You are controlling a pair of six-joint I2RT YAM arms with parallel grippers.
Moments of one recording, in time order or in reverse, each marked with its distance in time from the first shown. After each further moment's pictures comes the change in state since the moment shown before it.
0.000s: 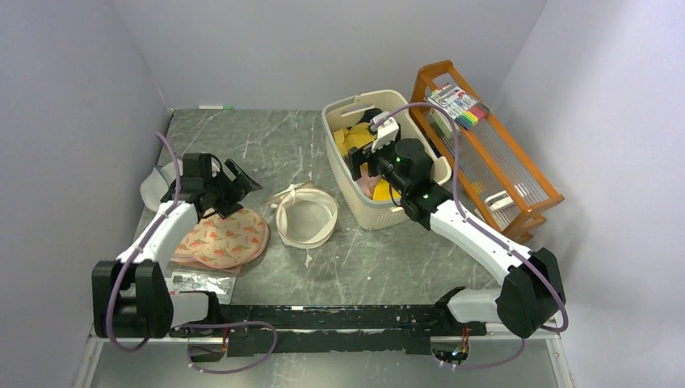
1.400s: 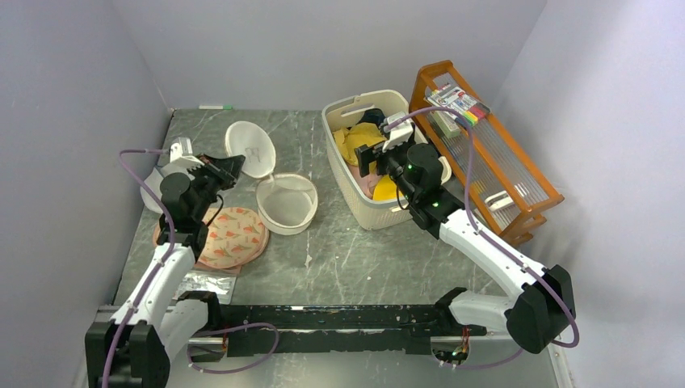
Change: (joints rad) left arm 0.002 -0.281 -0.284 0.807 0.027 -0.038; right arm 0.007 -0.108 -0.040 0.029 0.113 -0.022
